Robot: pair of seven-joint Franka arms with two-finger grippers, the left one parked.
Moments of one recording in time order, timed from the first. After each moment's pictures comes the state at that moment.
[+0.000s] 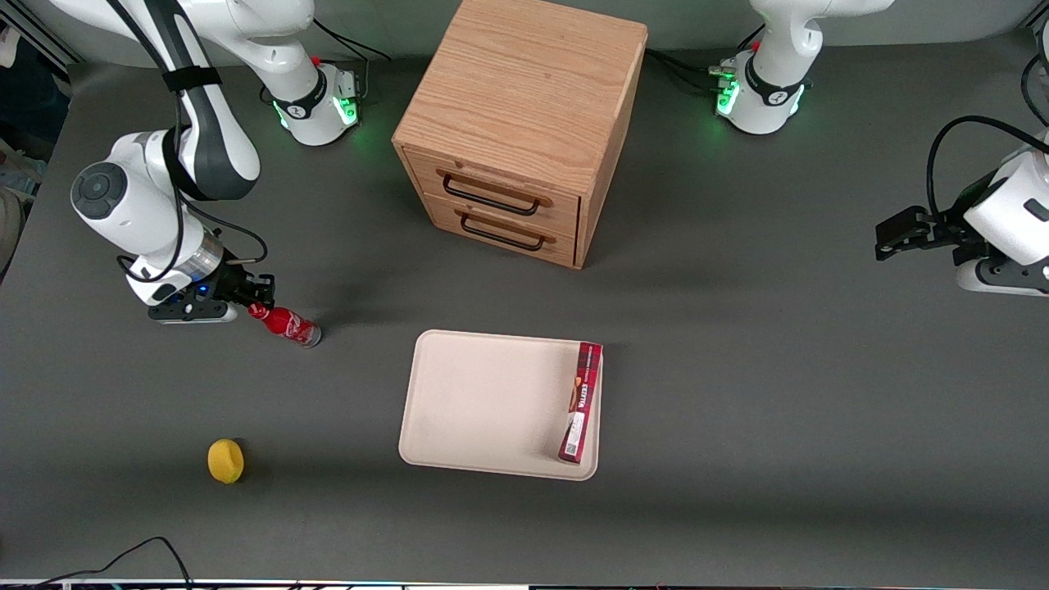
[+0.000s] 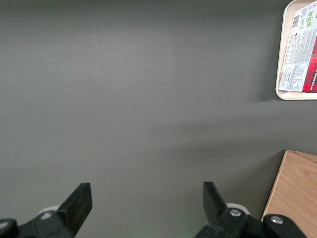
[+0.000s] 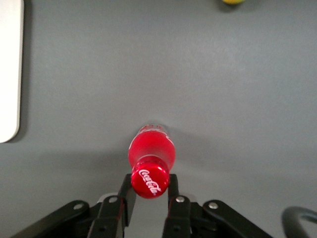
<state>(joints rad) -0.01 0.03 0.06 -2.29 0.02 2.40 0.04</state>
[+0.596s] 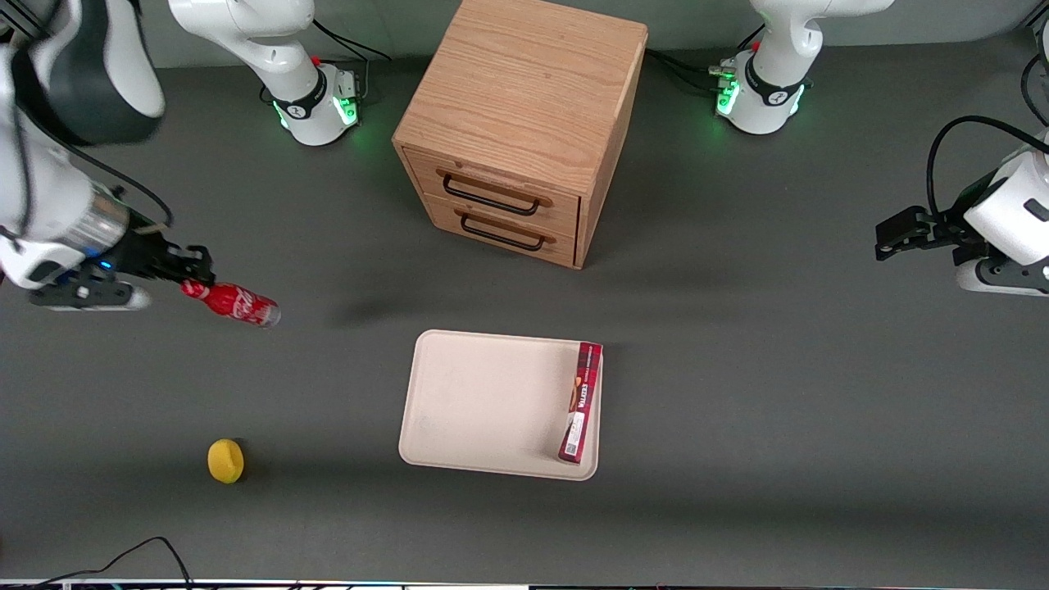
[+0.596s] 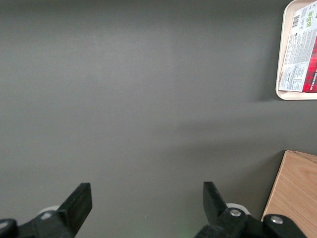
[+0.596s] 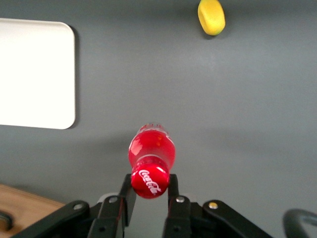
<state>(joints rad) -0.01 0.01 0.07 -1.74 0.02 1.73 0.12</state>
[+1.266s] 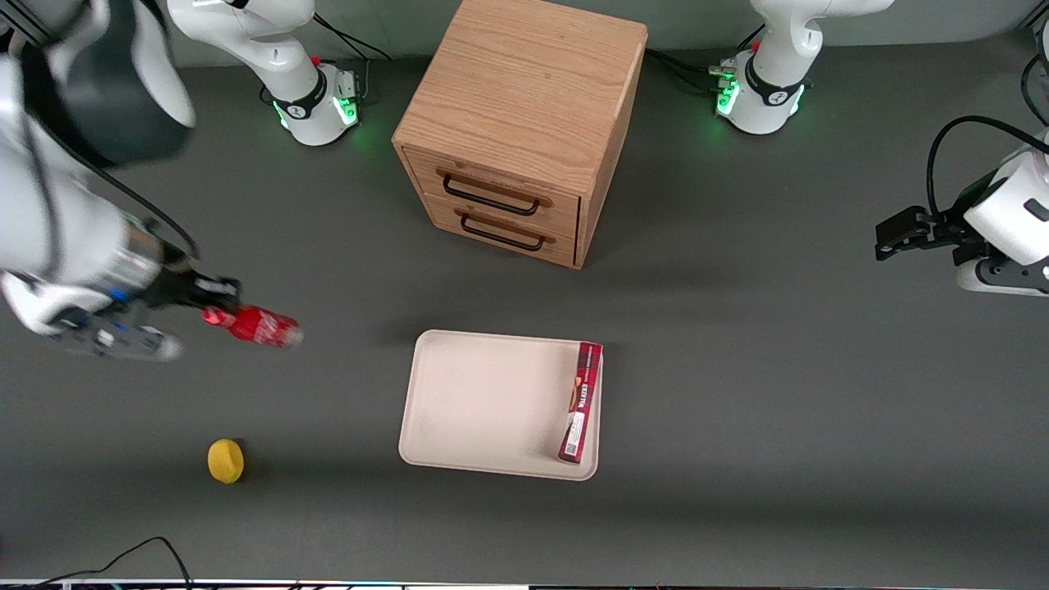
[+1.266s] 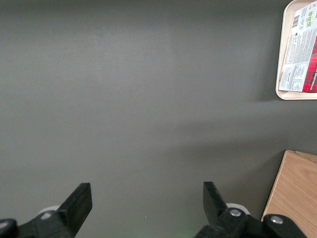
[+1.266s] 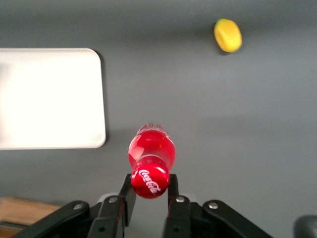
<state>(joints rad) 0.18 0.41 0.09 -1.20 -0.07 1.53 0.39</state>
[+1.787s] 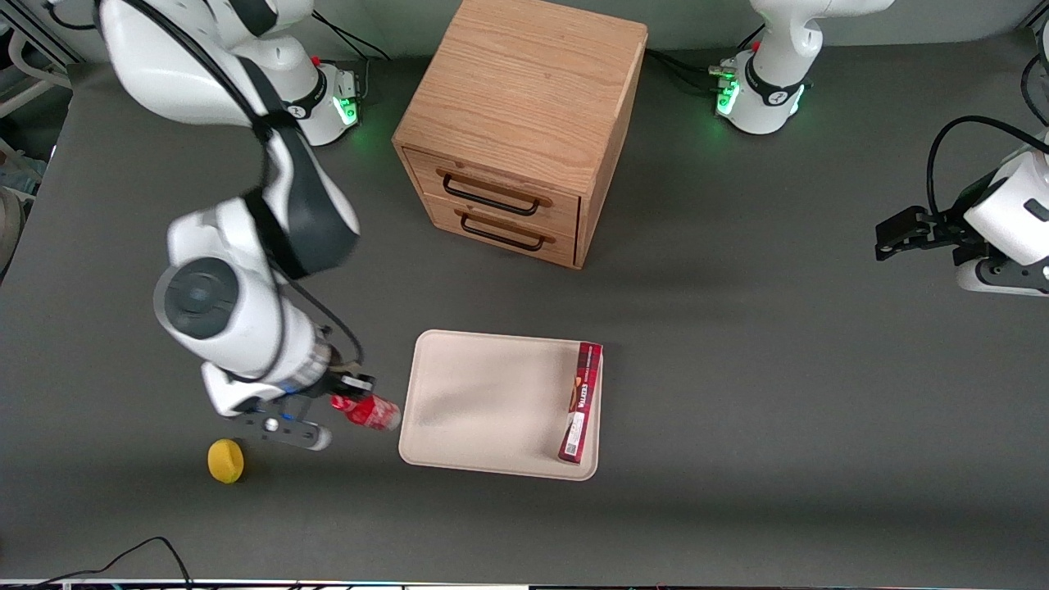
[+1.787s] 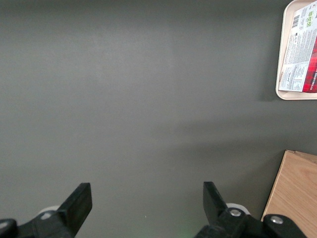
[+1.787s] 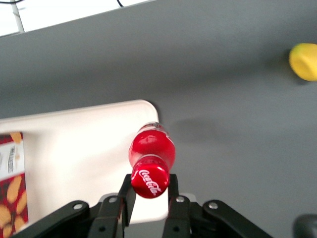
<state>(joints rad) 0.37 0.72 0.02 -1.04 -0.08 1.84 0.66</state>
